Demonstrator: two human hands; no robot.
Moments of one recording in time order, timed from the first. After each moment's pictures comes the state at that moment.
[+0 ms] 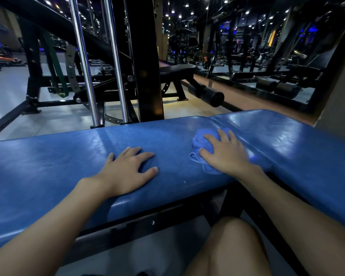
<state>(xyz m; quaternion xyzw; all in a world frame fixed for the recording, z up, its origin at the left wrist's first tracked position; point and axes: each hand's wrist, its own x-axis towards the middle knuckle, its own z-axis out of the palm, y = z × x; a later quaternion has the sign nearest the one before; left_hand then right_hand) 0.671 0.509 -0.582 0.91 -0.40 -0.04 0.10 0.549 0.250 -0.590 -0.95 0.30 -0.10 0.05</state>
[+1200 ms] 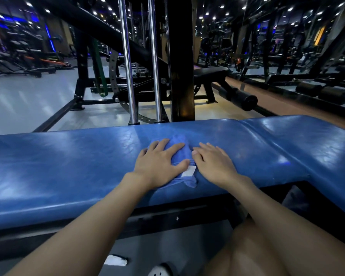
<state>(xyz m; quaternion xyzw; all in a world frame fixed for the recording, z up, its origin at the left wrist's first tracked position) 0.658 0.513 -0.587 0.92 -0.36 0.07 0.14 0.589 0.340 -0.598 -0.98 0.14 -0.10 0.14</state>
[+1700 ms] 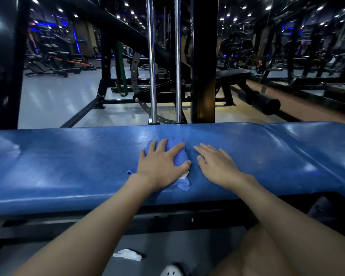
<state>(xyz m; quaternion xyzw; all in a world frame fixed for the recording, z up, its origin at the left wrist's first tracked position) 0.663 0.551 -0.588 0.95 -0.28 0.08 0.12 0.608 0.378 -0.590 -0.99 0.08 -0.07 0.13</state>
